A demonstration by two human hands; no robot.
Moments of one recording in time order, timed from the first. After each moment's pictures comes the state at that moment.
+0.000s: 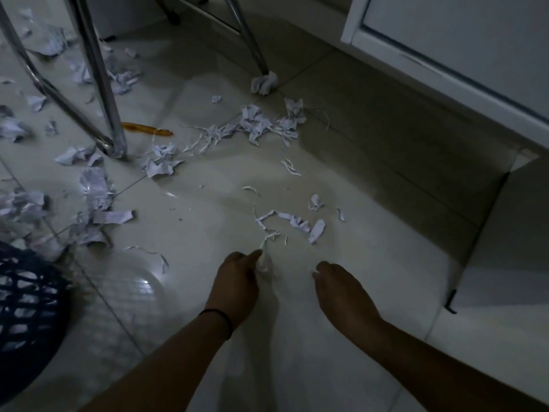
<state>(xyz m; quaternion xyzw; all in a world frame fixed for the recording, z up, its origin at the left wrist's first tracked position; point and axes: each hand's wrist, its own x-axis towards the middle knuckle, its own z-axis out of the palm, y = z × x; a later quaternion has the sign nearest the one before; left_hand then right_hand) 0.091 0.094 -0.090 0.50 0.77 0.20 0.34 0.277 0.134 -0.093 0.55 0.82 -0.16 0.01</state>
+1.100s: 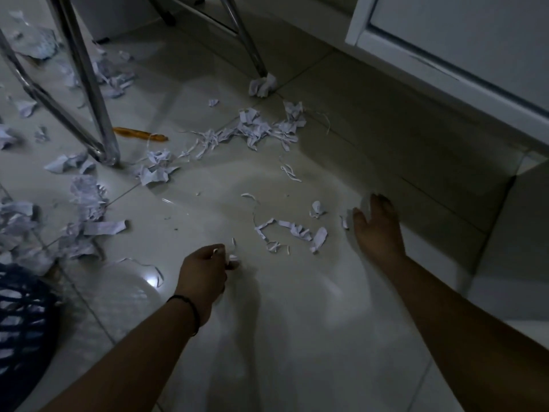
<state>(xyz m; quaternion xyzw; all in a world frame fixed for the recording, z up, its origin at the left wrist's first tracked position) 0.053 0.122 -0.084 0.13 0.76 0.42 0.48 0.310 0.267 -0.121 0.72 0.64 -0.23 -0.14</state>
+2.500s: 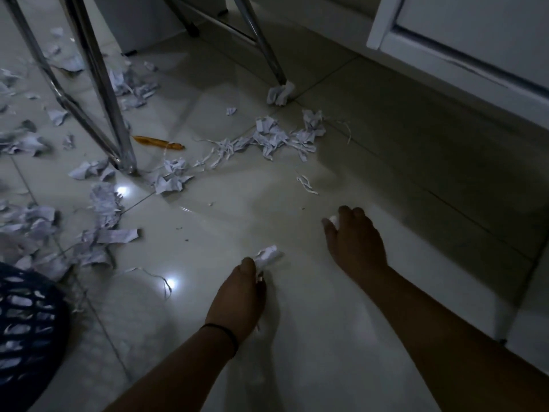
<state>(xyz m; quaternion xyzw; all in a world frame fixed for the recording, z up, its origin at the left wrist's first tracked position) 0.077 0.121 -0.122 0.52 0.77 0.24 0.28 0.245 0.268 -0.125 0.61 0.79 -0.08 -0.08</state>
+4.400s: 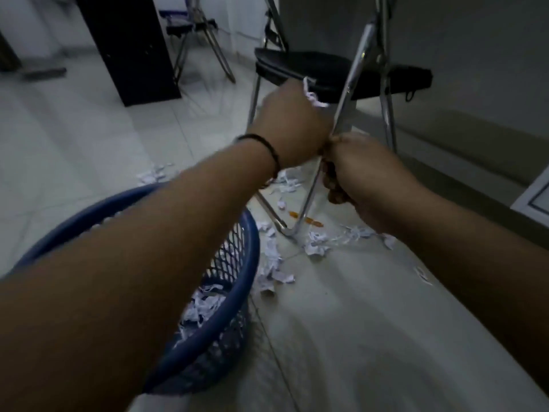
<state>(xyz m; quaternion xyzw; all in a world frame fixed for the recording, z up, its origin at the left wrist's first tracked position) -0.105 0.092 0.270 0.52 0.75 0.41 -0.01 -0.010 0.136 0.226 0.32 0.68 -0.58 -0.30</state>
